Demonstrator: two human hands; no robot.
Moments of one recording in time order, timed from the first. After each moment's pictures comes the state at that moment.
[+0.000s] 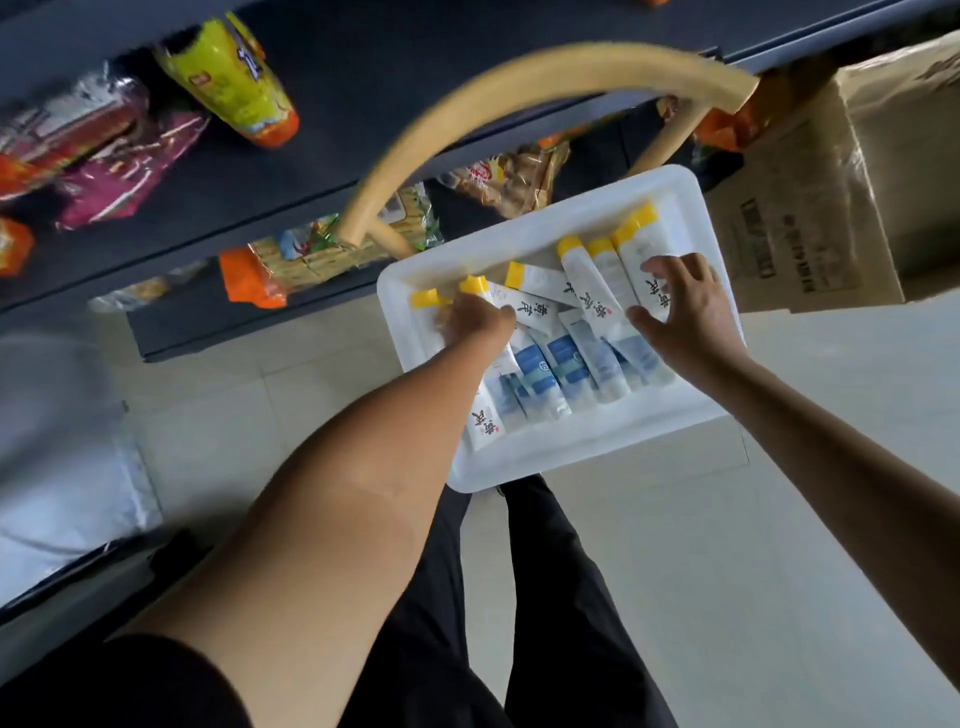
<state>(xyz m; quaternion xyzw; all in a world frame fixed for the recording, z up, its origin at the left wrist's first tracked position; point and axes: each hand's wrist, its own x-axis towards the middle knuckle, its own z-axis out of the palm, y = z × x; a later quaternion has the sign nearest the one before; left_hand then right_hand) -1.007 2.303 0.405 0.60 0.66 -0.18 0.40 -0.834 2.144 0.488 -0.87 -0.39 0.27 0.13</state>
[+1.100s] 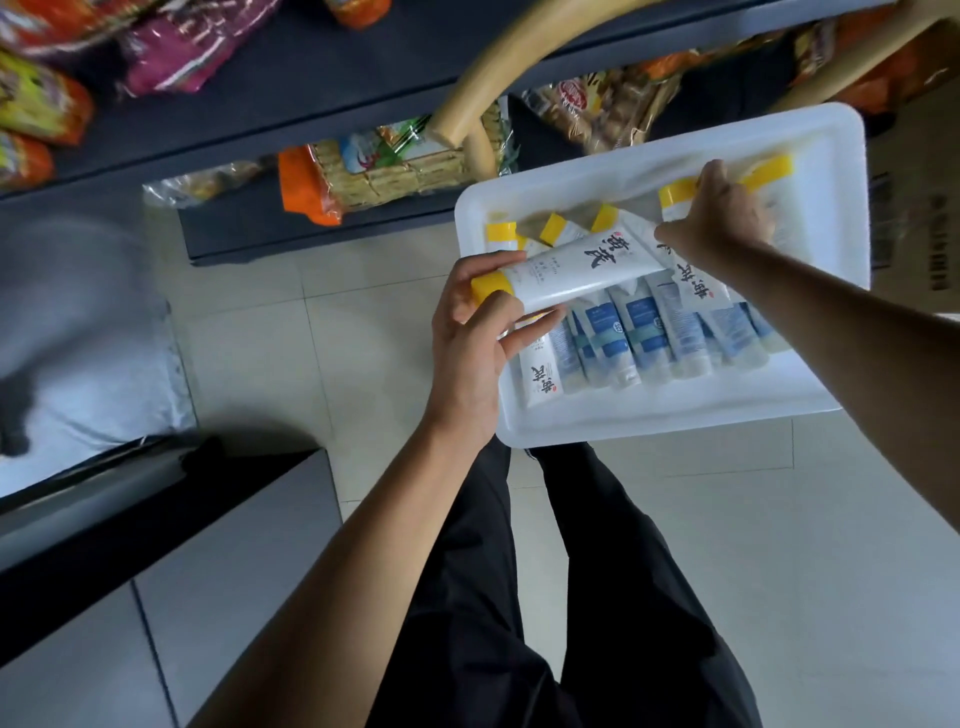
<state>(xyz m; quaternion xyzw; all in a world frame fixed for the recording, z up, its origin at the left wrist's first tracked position) -1.118 2.262 0.546 0.29 0.52 0.28 0.75 -0.857 2.249 0.416 -0.90 -0.34 0.29 0.00</state>
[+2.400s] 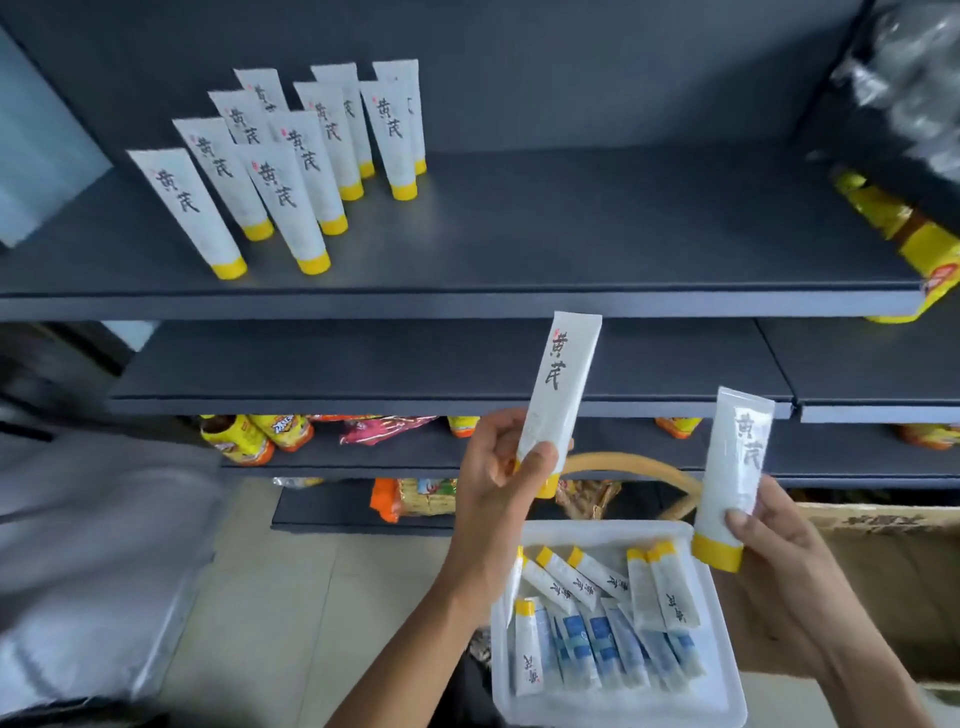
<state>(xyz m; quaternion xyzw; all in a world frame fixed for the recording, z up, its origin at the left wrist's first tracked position) -1.114 2.293 0.890 0.48 0.38 0.43 0.66 -0.885 2.169 0.860 -0.55 -0.20 0.54 0.61</state>
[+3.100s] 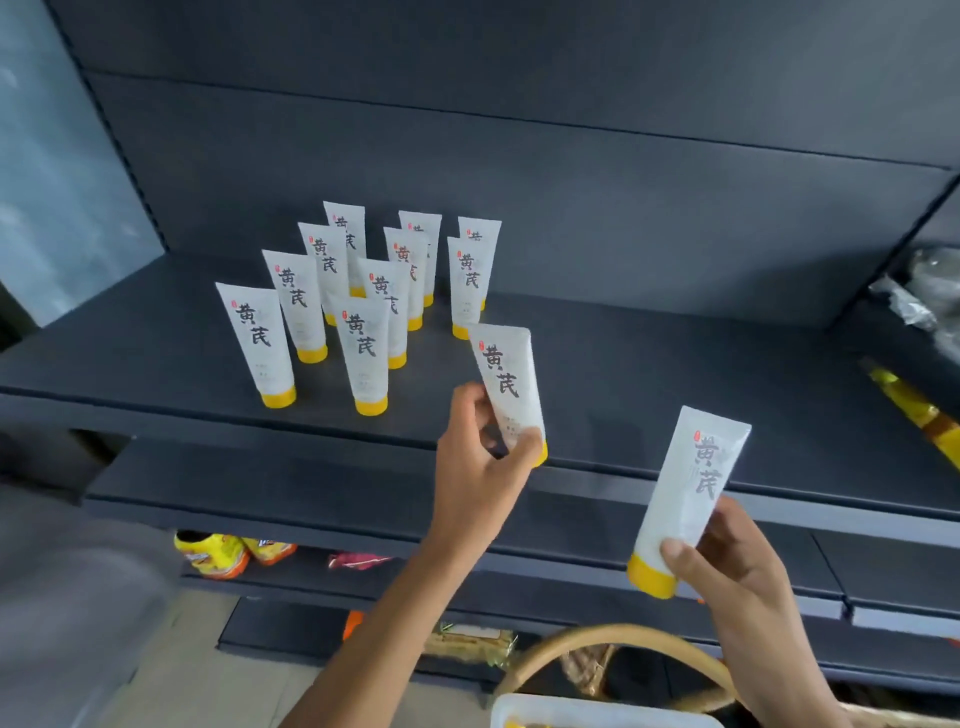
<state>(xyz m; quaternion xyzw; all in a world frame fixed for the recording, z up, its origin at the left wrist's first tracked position) -1.132 2.497 0.951 0.57 0.40 0.53 0.48 -0.953 2.351 0.944 -0.62 -0.35 0.36 0.60</state>
